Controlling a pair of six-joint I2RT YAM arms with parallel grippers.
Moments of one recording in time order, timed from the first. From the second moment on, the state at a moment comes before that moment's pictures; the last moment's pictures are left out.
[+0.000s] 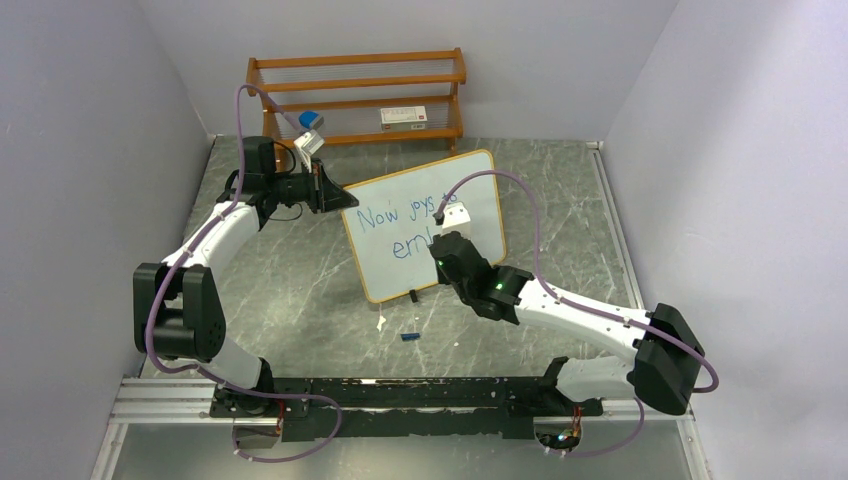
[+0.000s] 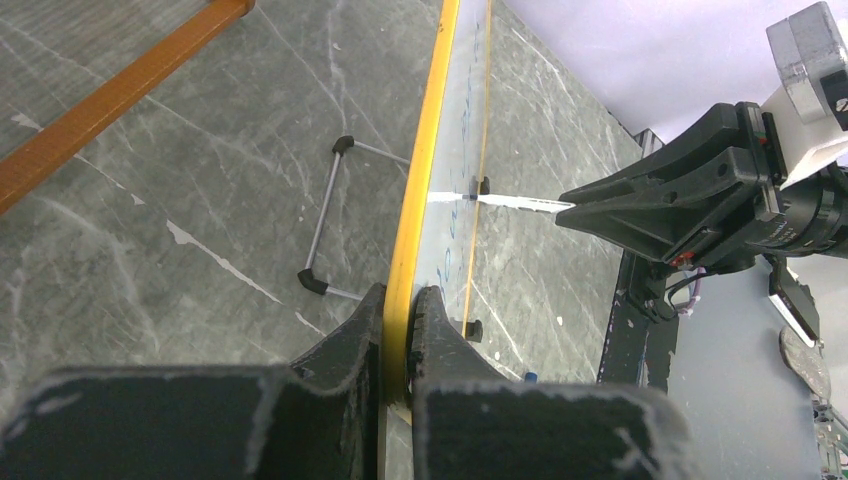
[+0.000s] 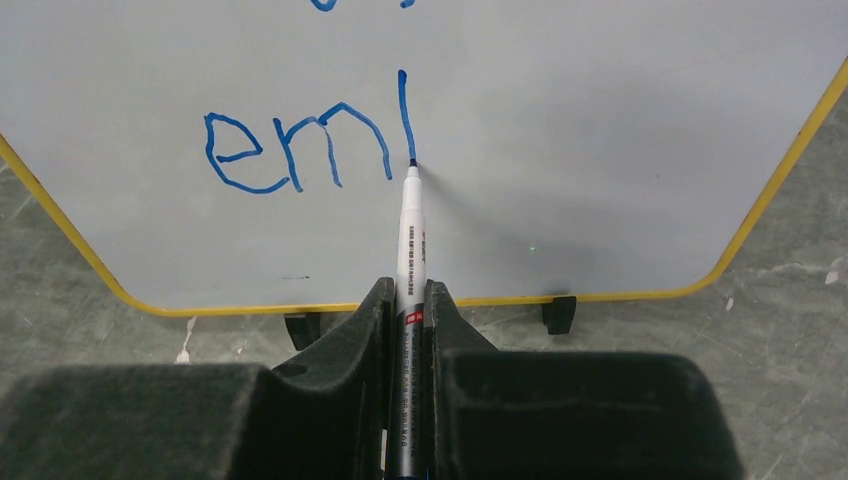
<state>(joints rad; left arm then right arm) -0.10 1.55 1.11 -0.10 1.06 -0.07 0.96 1.25 0.82 -0.20 0.57 0.34</state>
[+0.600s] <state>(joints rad) -0.10 1.55 1.11 -0.10 1.06 -0.07 0.96 1.21 0.81 -0.21 0.55 0.35</state>
